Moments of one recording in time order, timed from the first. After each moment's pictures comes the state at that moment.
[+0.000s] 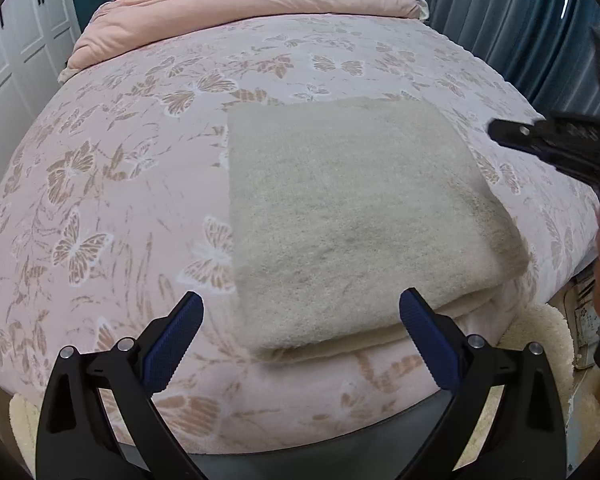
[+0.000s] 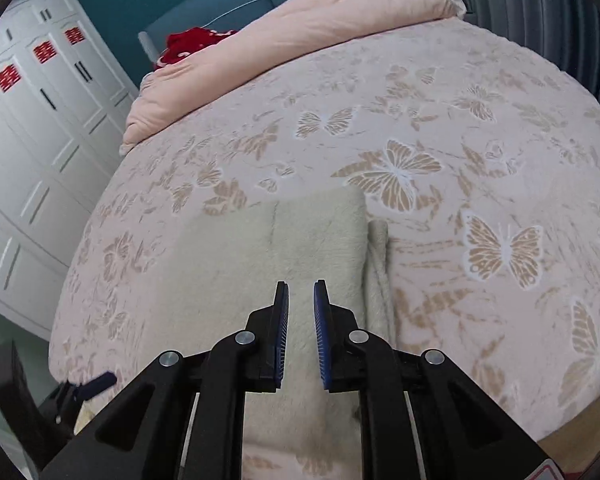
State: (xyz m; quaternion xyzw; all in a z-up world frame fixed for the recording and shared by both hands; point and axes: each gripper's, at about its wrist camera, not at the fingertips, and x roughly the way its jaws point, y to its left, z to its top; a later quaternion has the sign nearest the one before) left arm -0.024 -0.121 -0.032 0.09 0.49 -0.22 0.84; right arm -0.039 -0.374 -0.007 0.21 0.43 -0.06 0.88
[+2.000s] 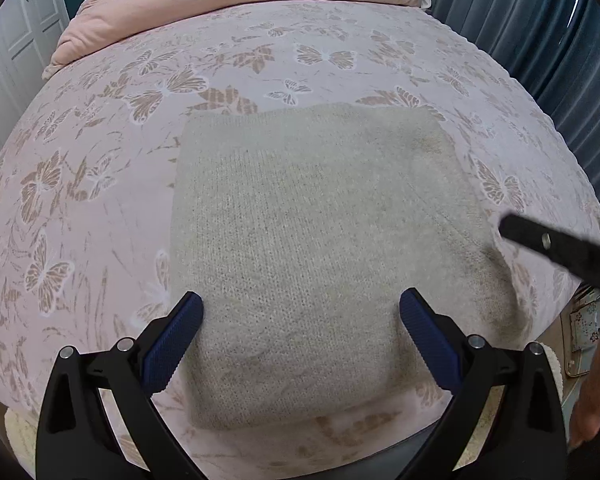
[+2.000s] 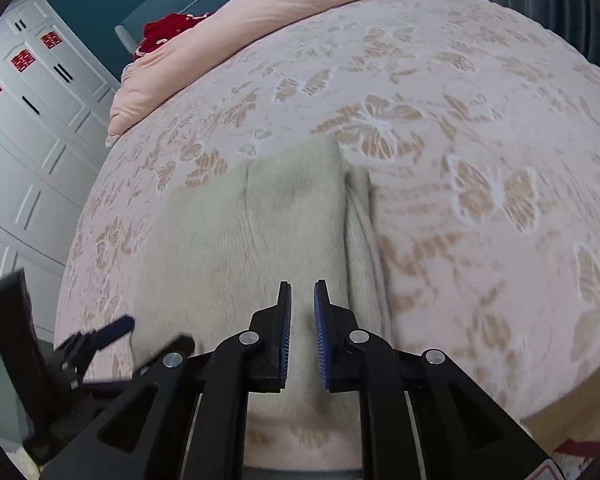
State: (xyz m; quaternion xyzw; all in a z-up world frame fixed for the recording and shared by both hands) left arm 0.011 -0.184 -0.044 0.10 0.51 -0.22 0.82; right arm -0.056 -0.383 -0.035 0.26 0.47 -0.08 0.84
